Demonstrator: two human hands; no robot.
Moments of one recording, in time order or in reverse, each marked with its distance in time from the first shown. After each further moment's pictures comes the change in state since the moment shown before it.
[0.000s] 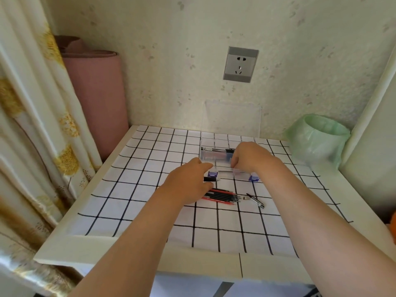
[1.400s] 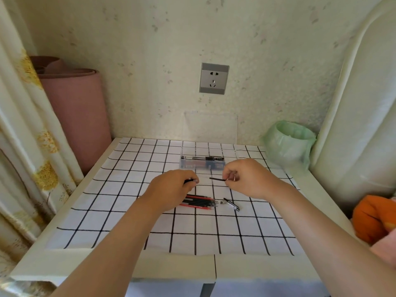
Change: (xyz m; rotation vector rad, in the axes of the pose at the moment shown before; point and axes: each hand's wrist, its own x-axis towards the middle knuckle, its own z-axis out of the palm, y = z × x) left_hand 0.000 0.011 0.000 -0.108 0.034 0.038; right_hand -0.094 0.048 -0.008 0.298 0.213 -0.324
